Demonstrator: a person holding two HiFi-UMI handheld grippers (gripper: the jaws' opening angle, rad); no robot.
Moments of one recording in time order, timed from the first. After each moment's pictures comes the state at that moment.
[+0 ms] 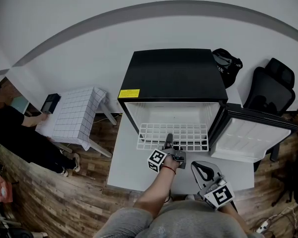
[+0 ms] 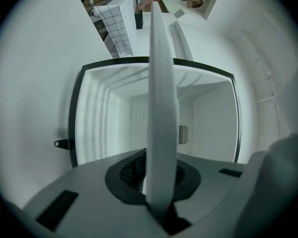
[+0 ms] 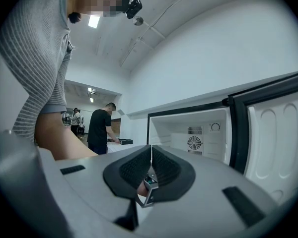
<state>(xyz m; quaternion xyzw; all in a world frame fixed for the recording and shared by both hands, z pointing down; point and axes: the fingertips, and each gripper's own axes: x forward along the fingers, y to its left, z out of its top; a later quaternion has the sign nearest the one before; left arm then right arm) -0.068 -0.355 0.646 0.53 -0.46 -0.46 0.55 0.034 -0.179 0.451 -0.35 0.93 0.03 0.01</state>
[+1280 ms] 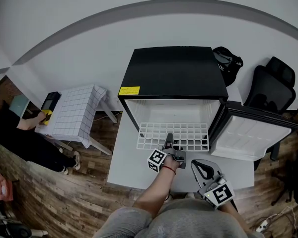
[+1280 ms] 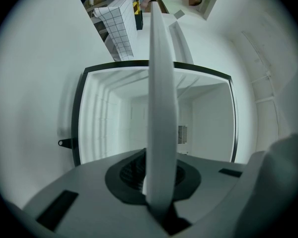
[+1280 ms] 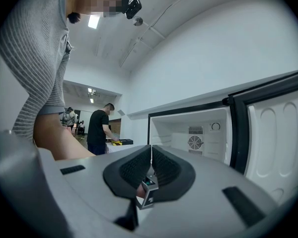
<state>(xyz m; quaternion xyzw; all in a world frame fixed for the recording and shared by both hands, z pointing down) -0.068 -0.346 0.645 0.52 -0.46 -0.46 0.55 0.034 -0.178 0.453 -0.35 0.94 0.02 0.02</state>
